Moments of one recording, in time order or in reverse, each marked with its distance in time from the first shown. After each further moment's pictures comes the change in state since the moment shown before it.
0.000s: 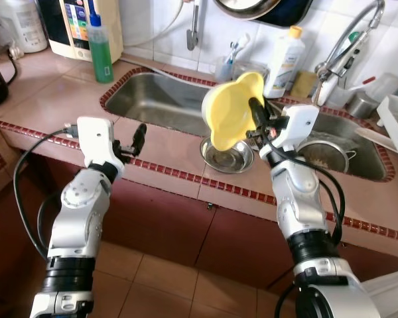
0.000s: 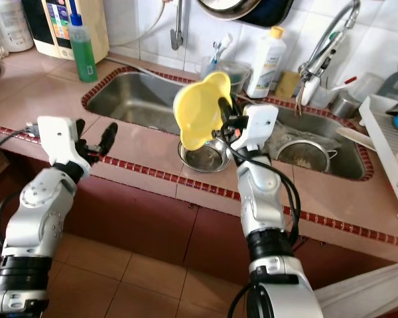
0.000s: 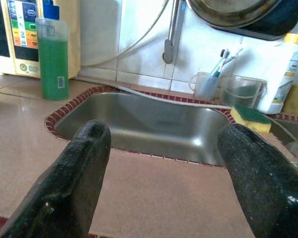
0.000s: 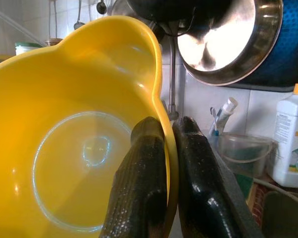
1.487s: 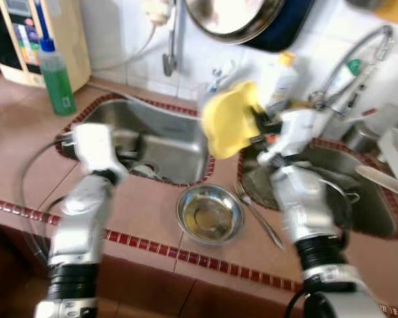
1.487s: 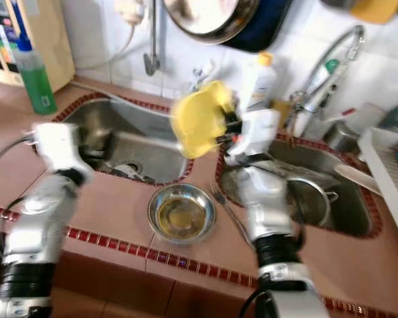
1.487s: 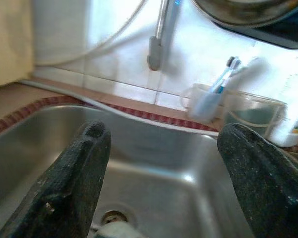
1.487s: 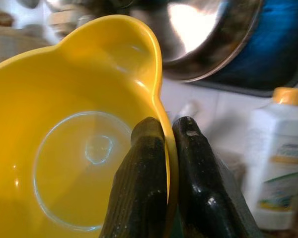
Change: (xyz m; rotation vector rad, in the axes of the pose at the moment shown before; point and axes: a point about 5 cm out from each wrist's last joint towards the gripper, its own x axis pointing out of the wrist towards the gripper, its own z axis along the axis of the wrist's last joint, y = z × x) left arm -0.005 -0.007 -0.011 -0.052 0.042 0.017; right arm -0.010 -0.010 -0.004 -0.036 0.067 0.006
